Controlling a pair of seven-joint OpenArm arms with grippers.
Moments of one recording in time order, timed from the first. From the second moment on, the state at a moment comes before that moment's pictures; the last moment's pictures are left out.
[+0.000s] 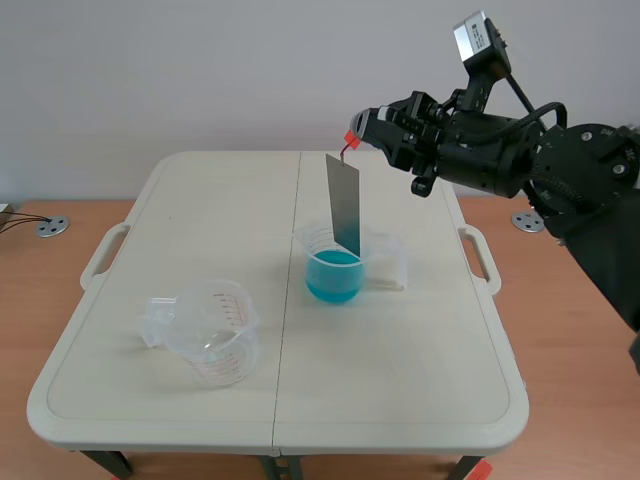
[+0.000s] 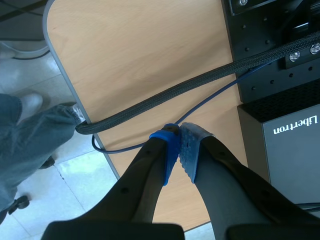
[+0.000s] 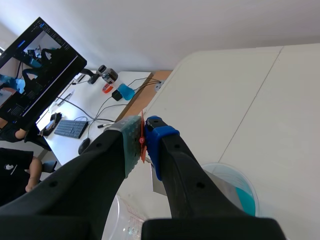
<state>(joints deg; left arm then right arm) 62.4 -27.5 8.3 80.6 -11.2 -6.5 -2.4 16.2 11.5 -5.2 73.0 52.4 35.4 -28.4</state>
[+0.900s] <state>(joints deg) 61.2 -27.5 8.0 80.6 -14.3 -6.5 -2.2 16.2 11.5 -4.7 84.5 55.0 35.4 -30.2</state>
